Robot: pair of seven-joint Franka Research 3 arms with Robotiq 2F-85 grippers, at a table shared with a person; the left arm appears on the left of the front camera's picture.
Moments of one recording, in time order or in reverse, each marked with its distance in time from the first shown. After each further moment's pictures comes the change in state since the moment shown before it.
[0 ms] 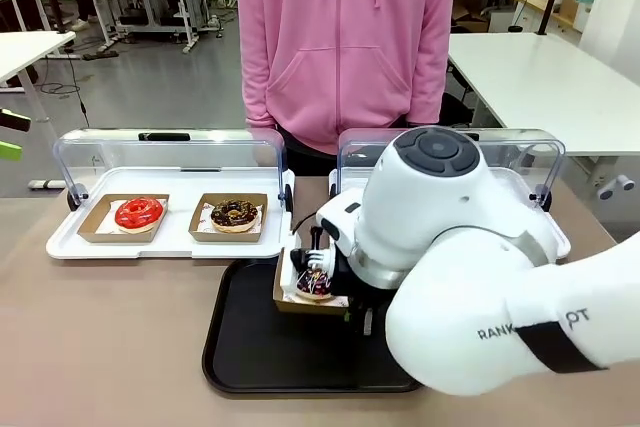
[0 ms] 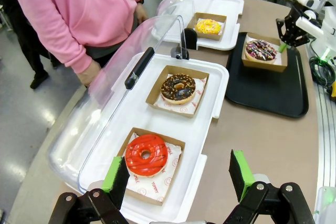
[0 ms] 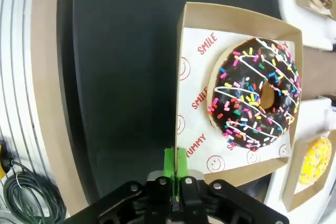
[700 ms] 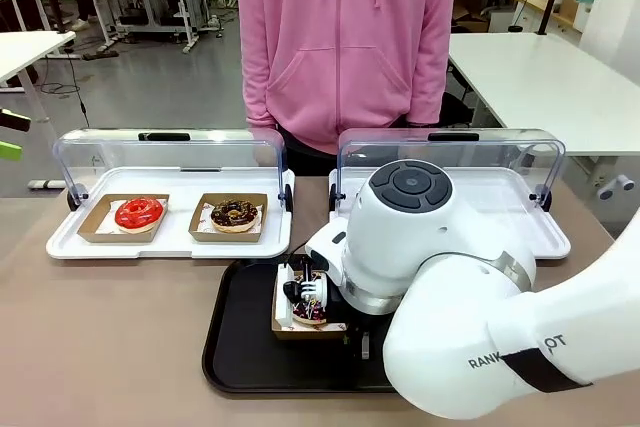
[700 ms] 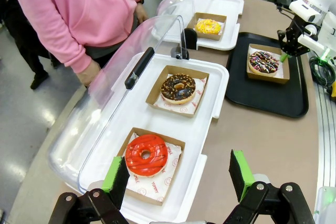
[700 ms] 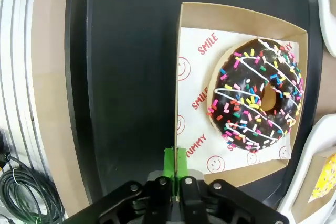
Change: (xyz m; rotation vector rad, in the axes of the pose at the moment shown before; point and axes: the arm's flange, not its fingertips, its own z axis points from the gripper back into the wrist) left arm 0.000 0.000 0.000 0.000 0.000 0.000; right arm 0.002 0.016 -0.028 0.029 0.046 0.056
